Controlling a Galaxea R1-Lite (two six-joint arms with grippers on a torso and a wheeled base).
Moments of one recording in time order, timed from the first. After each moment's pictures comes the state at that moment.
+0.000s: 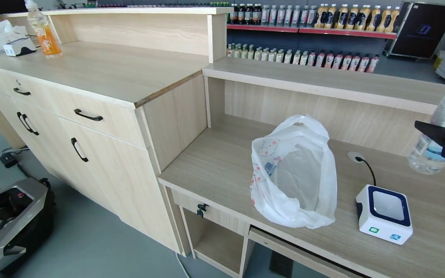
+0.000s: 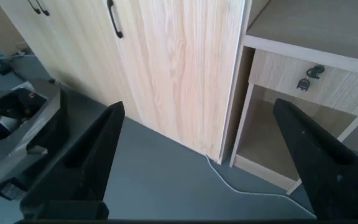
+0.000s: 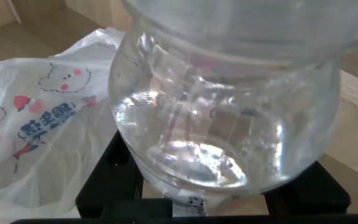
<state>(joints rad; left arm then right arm) 0.00 0.00 0.00 0.03 0.08 0.07 -0.15 1.31 -0.70 -0.58 0.17 -0.29</state>
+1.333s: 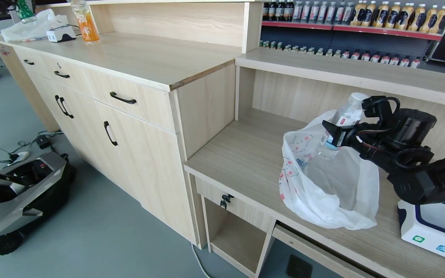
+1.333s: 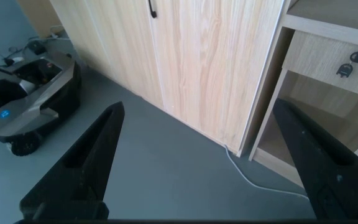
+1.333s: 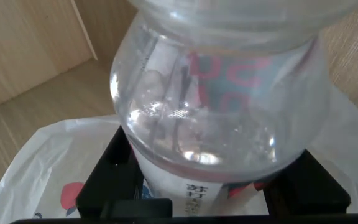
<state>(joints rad) 0.00 0.00 0.00 0.03 0.08 0.07 0.08 2.01 -0.92 -1.18 0.12 -0.03</state>
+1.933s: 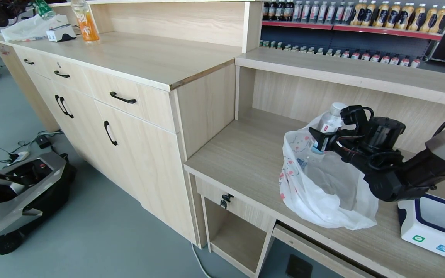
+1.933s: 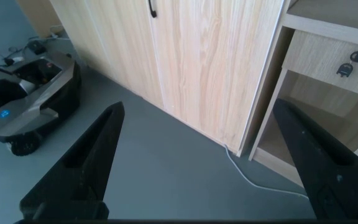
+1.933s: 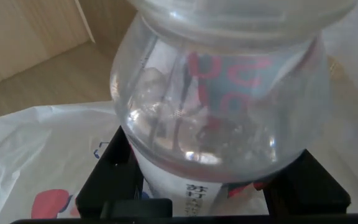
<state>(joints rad) 0.00 0.00 0.00 0.04 0.08 0.07 0.09 2.17 -1.03 -1.20 0.12 -0.04</state>
